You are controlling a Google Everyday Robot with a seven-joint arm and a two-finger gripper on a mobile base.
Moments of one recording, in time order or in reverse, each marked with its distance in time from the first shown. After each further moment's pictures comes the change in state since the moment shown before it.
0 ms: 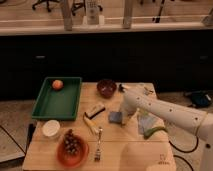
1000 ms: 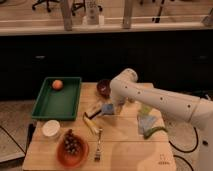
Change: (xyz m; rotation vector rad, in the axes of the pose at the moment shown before) arm -0.065 -0.040 -0.066 0.039 0.052 -0.085
